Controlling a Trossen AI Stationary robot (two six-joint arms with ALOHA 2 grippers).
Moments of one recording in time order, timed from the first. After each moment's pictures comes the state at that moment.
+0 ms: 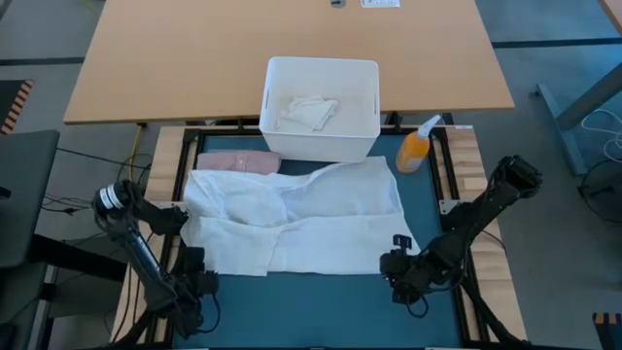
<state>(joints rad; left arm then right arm) -1.09 1.64 0.96 -1.18 -0.19 -1.11 0.75 1.41 0.89 -0.67 0.32 0.82</state>
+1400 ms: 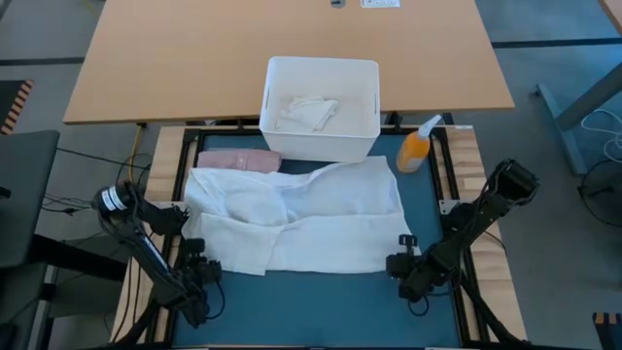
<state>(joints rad) -1.05 1.67 0.85 -1.16 -0.23 -1.16 0.79 1.49 0.67 -0.59 0.34 0.84</state>
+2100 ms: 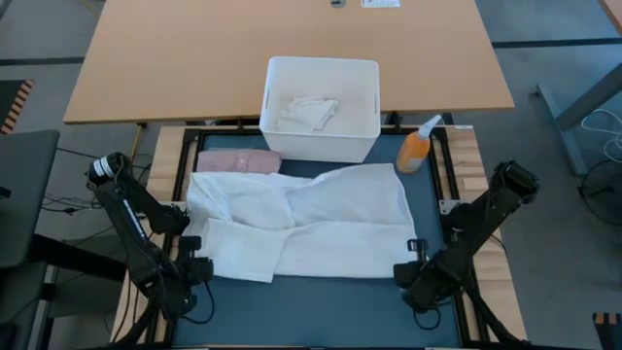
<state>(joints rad) -1.05 1.34 0.93 -1.13 -0.26 -1.08 0.83 1.49 1.04 -1.07 0.11 0.81</state>
